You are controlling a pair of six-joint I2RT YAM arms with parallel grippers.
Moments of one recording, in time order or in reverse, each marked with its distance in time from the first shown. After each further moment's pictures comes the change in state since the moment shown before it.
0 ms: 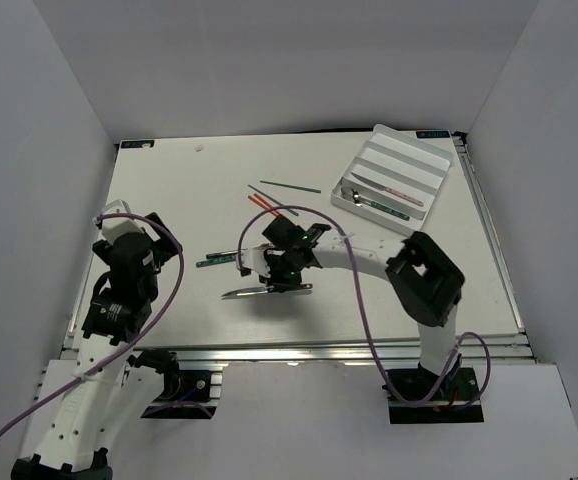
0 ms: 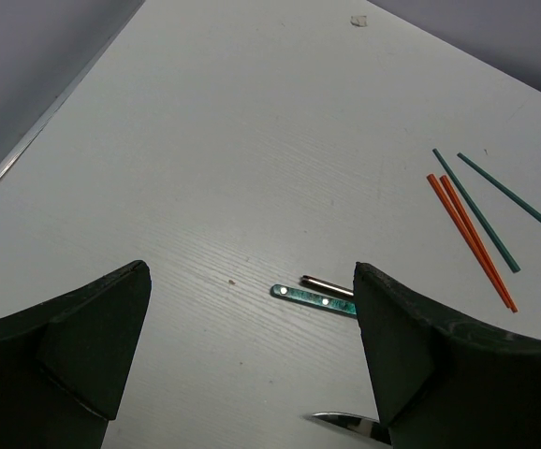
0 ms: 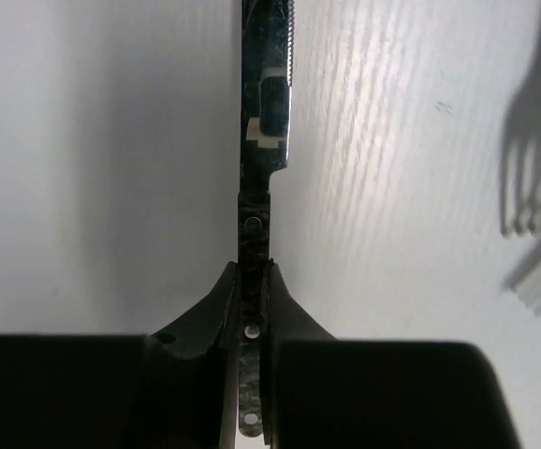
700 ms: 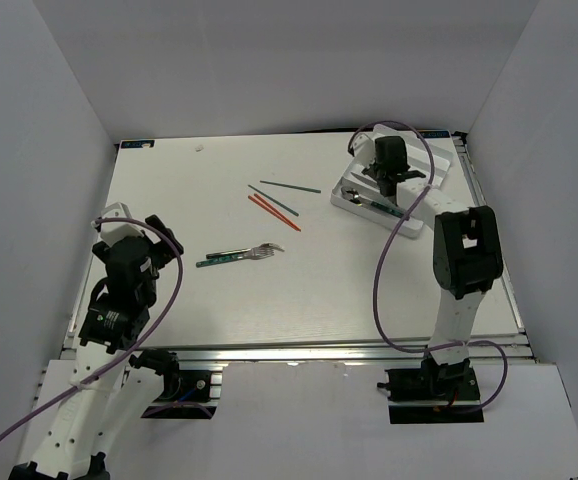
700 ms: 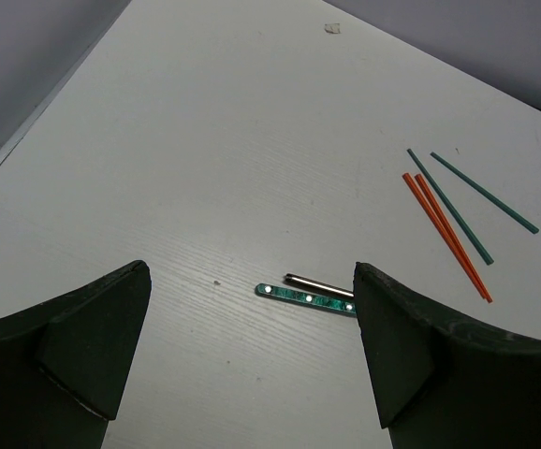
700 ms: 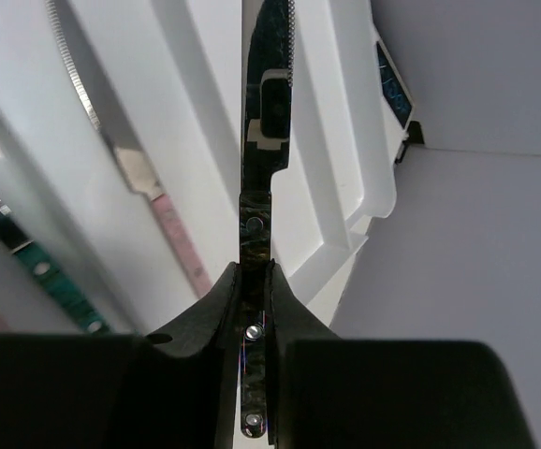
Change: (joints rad) left arm -0.026 -0.045 -0.002 0.001 0.012 0.000; right arm -0.668 -0.026 0.049 0.447 0.650 -0.092
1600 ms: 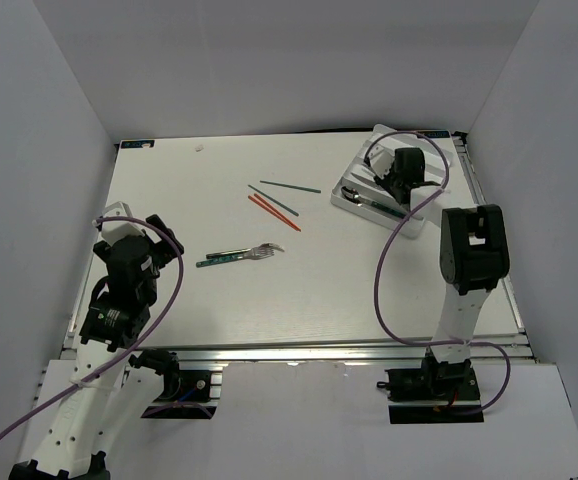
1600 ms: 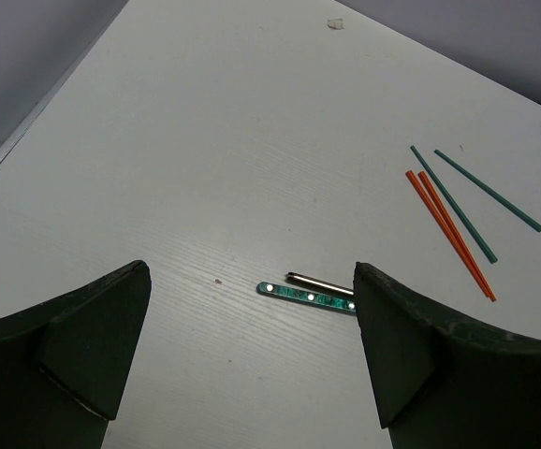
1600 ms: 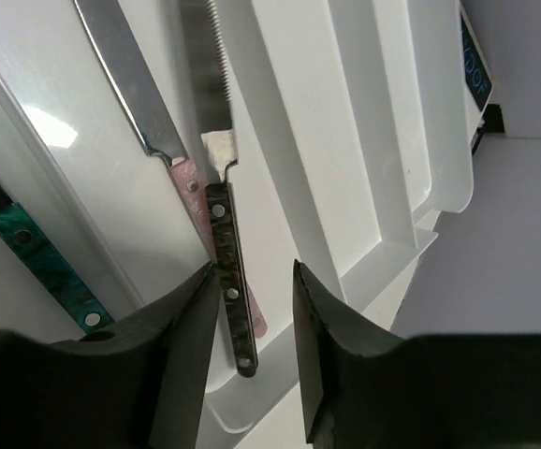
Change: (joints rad) left arm -0.001 0.011 0.000 0.000 0.006 0.000; right arm -0.125 0.040 -0.099 0.095 -0.173 0.004
